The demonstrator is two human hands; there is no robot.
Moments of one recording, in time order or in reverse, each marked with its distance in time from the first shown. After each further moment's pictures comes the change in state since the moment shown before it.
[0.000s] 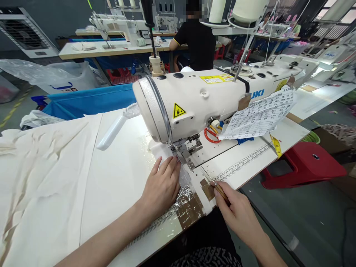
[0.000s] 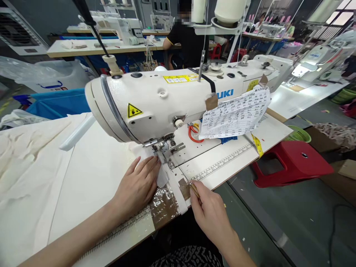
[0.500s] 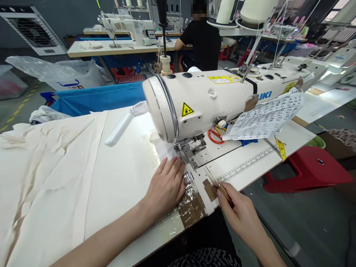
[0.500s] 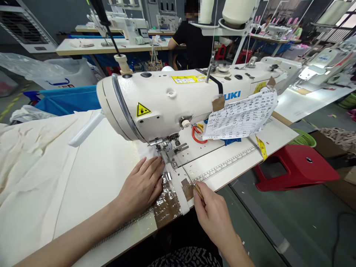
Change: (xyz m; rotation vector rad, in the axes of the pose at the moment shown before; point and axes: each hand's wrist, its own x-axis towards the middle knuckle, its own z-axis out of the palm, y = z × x) left_hand -0.002 0.004 0.000 -0.048 0.021 -0.002; right_hand 0.000 0.002 -0.001 -0.003 0.041 -0.052
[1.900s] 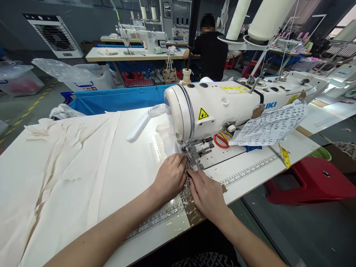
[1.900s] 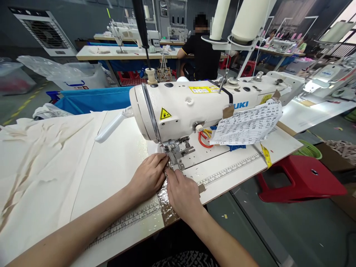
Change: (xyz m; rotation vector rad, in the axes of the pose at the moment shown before) left_hand 0.010 -0.020 0.011 -0.184 0.052 -0.085; right_hand 0.055 -0.039 0.061 -0.518 0.109 -0.445
